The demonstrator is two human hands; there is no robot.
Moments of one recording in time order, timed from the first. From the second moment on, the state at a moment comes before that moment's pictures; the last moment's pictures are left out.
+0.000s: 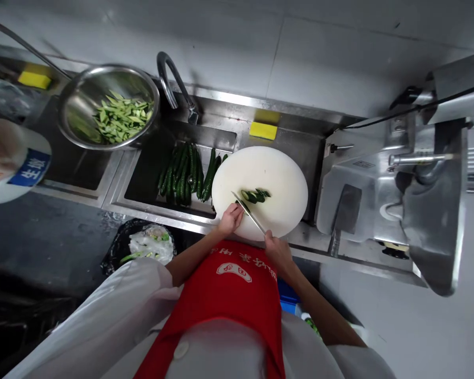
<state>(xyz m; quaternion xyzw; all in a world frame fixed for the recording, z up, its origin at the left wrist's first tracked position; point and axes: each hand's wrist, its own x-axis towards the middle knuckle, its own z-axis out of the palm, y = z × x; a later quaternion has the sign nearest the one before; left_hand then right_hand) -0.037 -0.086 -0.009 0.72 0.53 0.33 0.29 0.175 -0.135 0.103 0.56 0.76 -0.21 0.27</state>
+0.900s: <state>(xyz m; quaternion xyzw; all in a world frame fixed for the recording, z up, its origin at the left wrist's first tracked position) -0.031 -0.097 -0.030 0.68 0.56 0.37 0.29 0.178 -0.113 0.109 0.53 0.78 -0.20 0.27</state>
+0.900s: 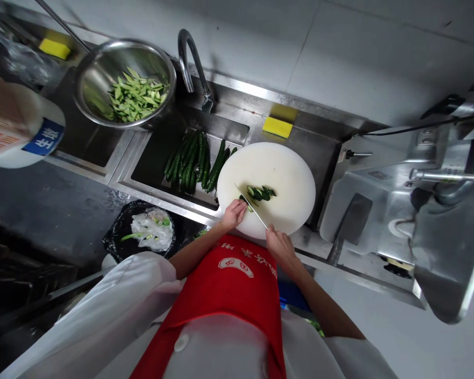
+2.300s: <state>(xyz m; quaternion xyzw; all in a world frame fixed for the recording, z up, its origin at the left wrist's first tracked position) -0.050 -0.092 -0.035 0.76 0.50 0.37 0.21 0.196 -0.108 0.122 0.52 0.77 -0.22 0.29</state>
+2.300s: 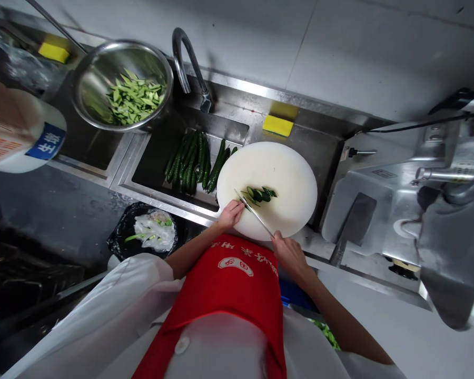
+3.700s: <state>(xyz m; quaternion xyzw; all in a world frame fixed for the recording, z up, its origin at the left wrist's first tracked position) -0.066 -0.088 0.004 0.57 0.69 0.36 0.27 0.213 -0.158 0.112 0.58 0.73 -0.27 0.24</state>
